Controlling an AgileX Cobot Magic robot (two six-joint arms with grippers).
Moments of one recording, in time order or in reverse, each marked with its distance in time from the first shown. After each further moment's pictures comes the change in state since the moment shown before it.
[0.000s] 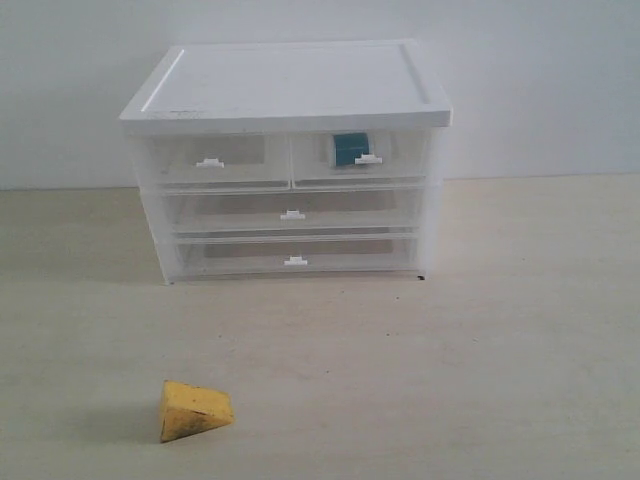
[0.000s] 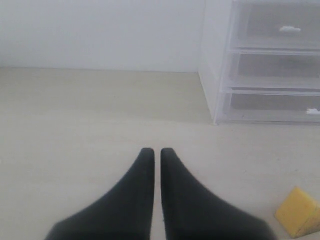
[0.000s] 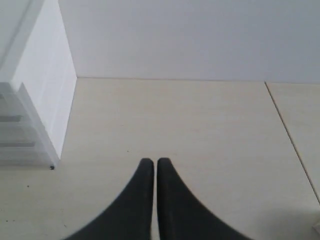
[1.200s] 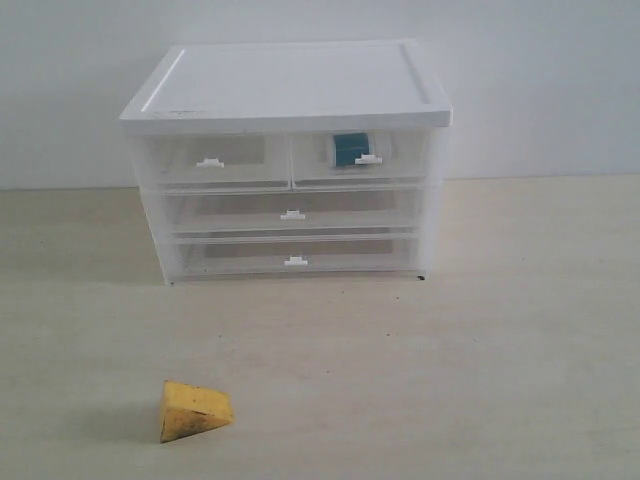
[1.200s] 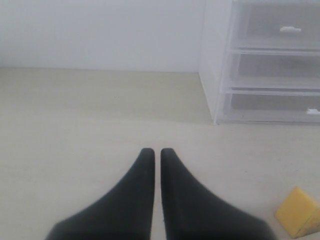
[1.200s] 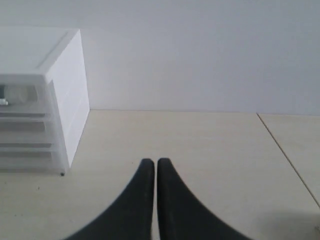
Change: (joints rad) left arm 0.000 0.000 0.000 0.000 0.000 0.000; right arm 0.000 -0.604 0.505 -0.025 -0.194 0.028
